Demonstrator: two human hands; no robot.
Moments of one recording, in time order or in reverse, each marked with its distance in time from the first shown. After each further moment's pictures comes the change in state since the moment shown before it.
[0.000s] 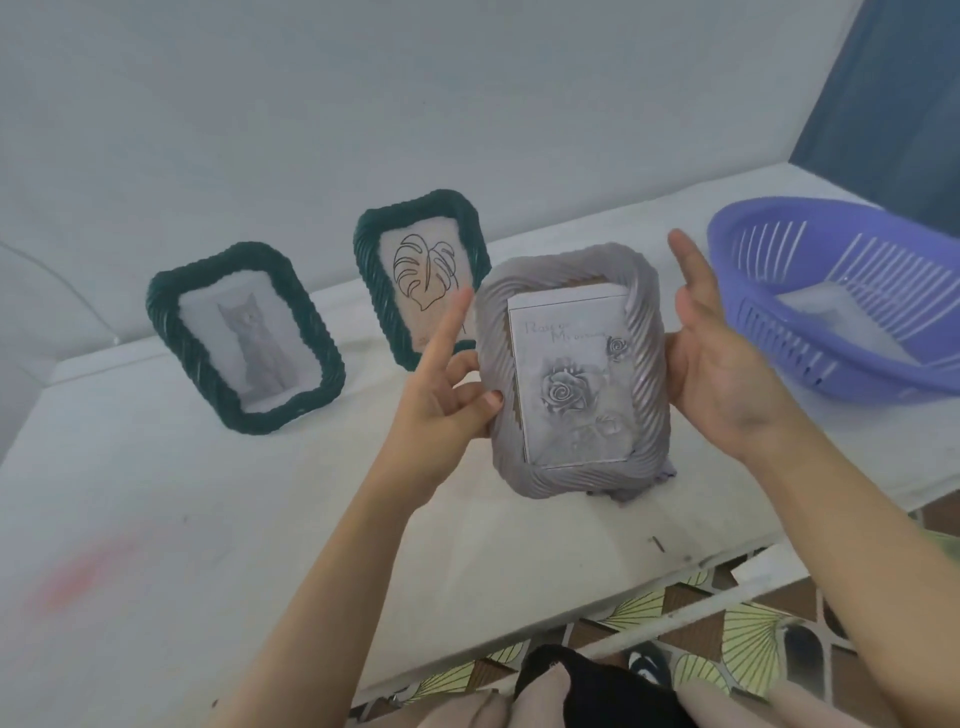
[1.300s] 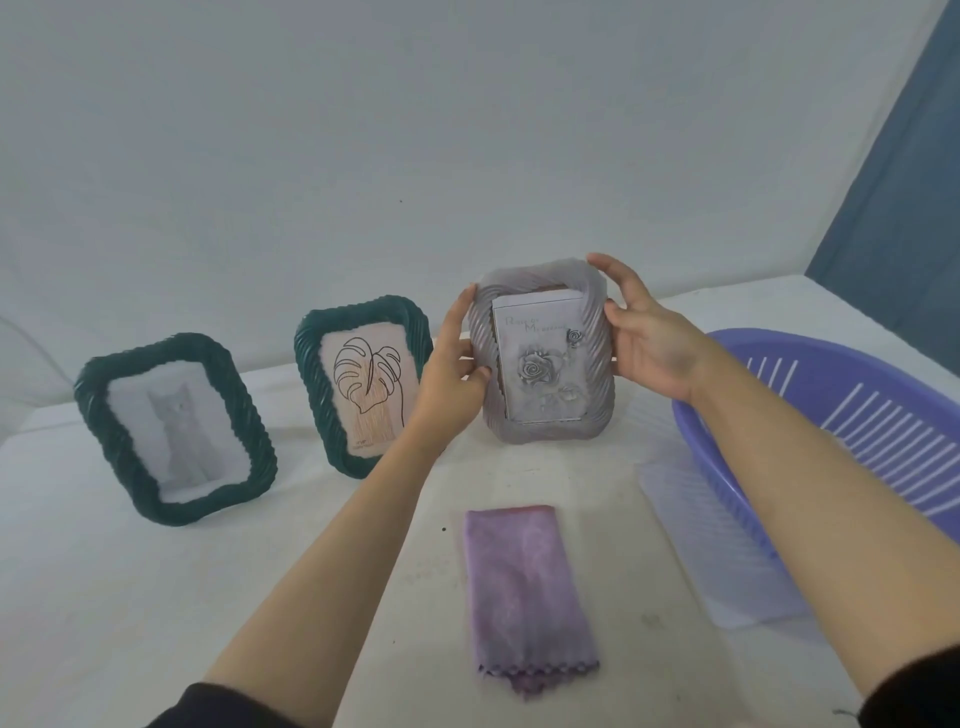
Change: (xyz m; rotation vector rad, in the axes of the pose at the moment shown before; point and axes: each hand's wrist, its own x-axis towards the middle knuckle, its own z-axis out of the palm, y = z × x) left_hand 0.187 -0.038 0.029 0.345 0.360 0.004; right_hand 0.189 -0.030 -0.098 -0.079 -0.353 0.158
